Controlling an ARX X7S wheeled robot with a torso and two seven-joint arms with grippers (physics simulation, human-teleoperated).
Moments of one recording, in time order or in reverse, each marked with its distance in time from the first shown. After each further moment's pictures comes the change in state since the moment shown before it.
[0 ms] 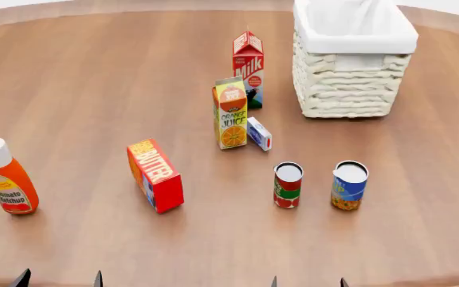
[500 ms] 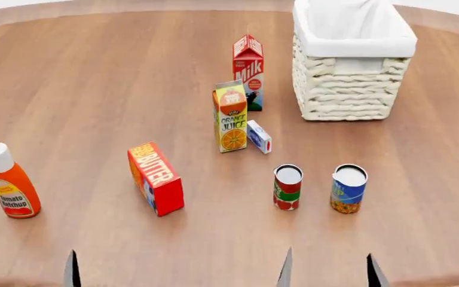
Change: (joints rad) left arm 0.128 -0.060 0.050 0.390 -0.066 -0.061 -0.068; right arm -0.121 0.055 -0.018 -0.437 0.141 0.097 0.066
